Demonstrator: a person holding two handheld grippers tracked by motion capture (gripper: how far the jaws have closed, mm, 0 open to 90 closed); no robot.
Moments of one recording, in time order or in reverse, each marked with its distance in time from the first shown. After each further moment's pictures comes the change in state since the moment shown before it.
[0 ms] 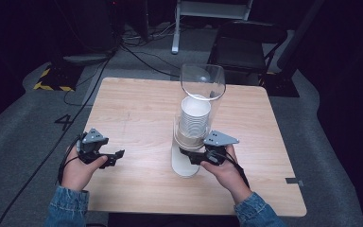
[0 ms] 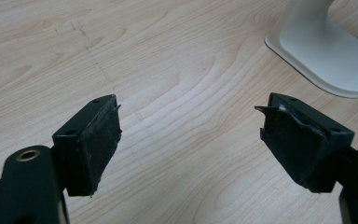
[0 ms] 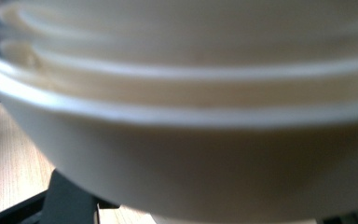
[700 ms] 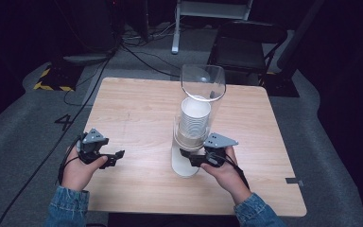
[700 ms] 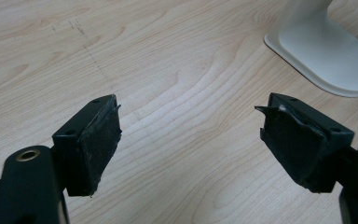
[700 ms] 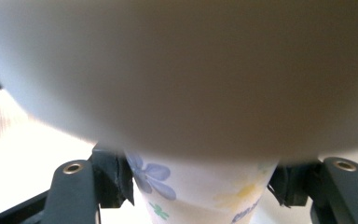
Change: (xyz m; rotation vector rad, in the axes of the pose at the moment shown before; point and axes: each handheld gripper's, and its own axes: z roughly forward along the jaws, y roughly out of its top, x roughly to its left) left arm 0.000 0.000 0.000 0.002 -0.003 0.001; right arm 0.001 -0.010 0.001 0.070 -0.012 0.009
